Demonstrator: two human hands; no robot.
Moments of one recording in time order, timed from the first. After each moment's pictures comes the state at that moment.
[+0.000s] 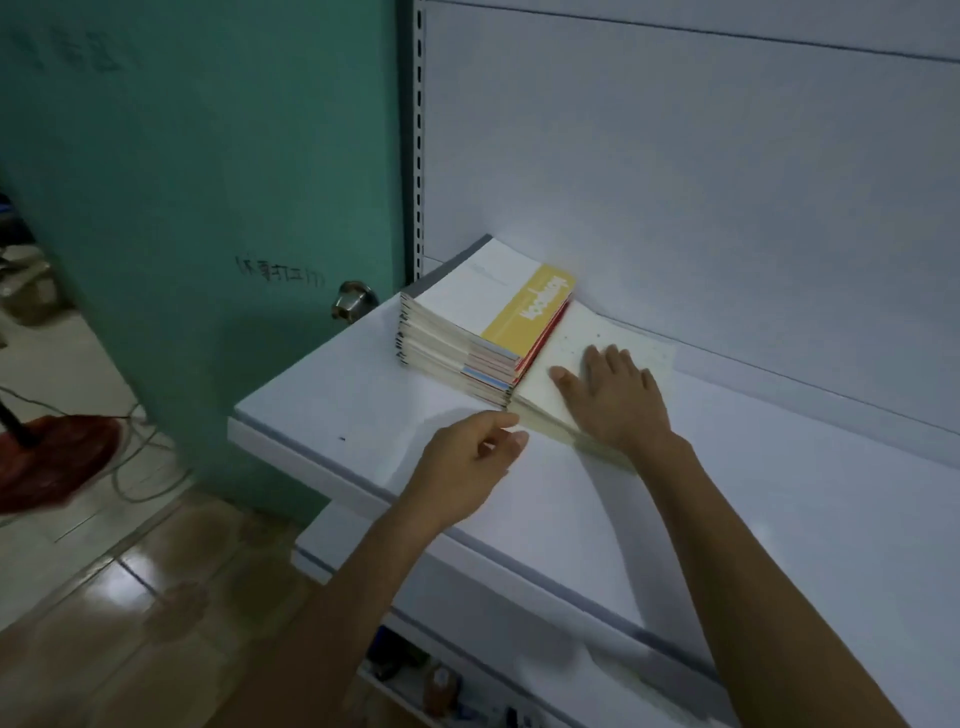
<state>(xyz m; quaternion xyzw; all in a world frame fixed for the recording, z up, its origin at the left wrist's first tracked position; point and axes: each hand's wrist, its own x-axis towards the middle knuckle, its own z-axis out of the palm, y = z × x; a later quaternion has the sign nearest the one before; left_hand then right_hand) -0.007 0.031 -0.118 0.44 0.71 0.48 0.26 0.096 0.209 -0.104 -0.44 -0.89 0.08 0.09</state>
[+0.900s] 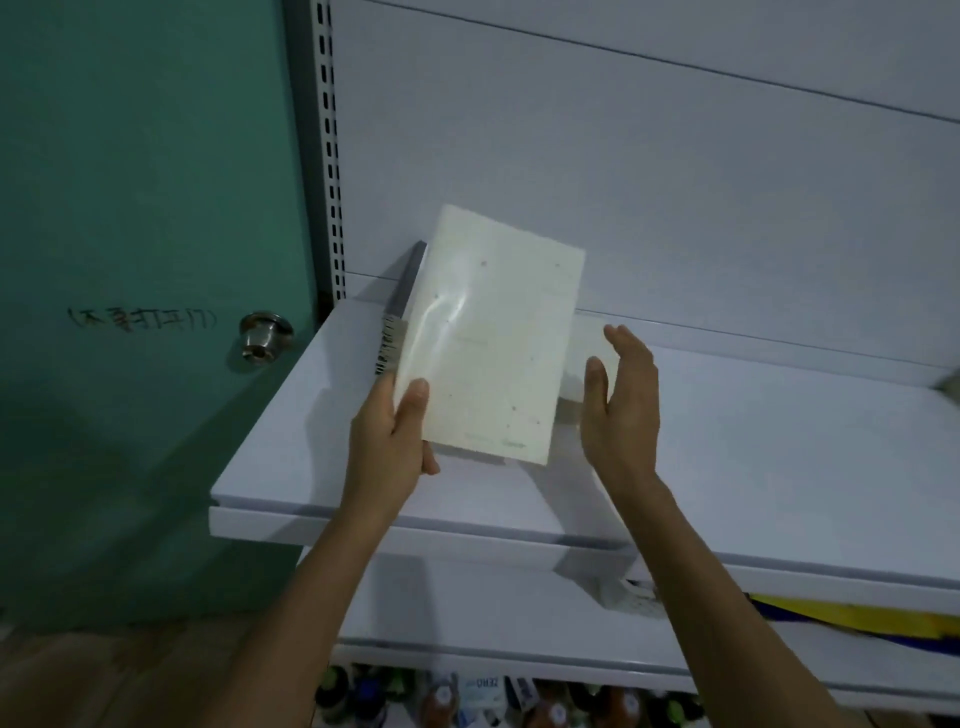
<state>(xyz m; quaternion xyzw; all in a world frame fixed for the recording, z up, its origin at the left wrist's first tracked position) -0.111 0.010 -0.117 0.44 0.55 0.66 0.28 0.077 0.097 -0.100 -0.52 -0.69 0.09 0.50</state>
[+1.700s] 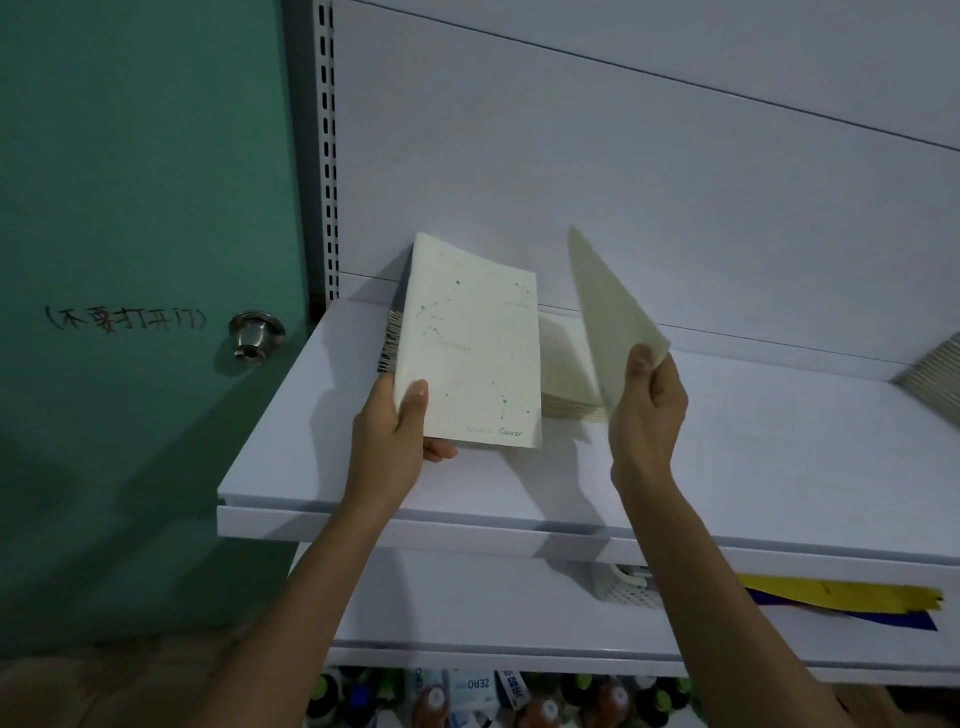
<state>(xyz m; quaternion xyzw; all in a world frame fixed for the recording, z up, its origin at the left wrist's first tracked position) -0.123 0.015 -0.129 0.43 0.54 0.65 0.31 0.073 0.075 -0.084 -0.47 -0.51 0.29 0.67</state>
